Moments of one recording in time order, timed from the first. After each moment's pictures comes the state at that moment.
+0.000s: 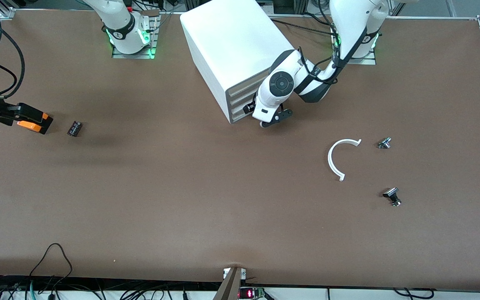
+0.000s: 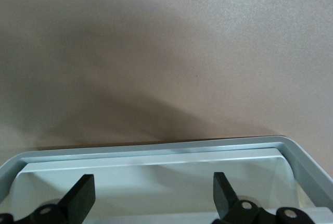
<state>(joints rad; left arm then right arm) -0.37 0.49 -0.43 -2.02 -0.18 2.34 -1.12 0.06 0.11 -0.14 -1.62 0.02 1.69 -0.04</state>
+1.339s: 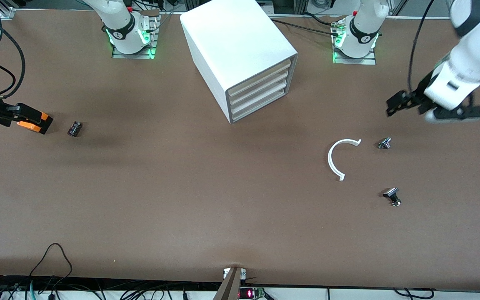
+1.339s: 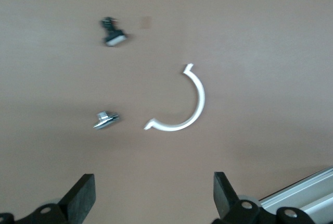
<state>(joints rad) 0.00 -0.11 -0.10 -1.85 -0.01 1.73 -0.19 0.06 0.11 -0.14 -1.62 0.01 1.70 -0.05</state>
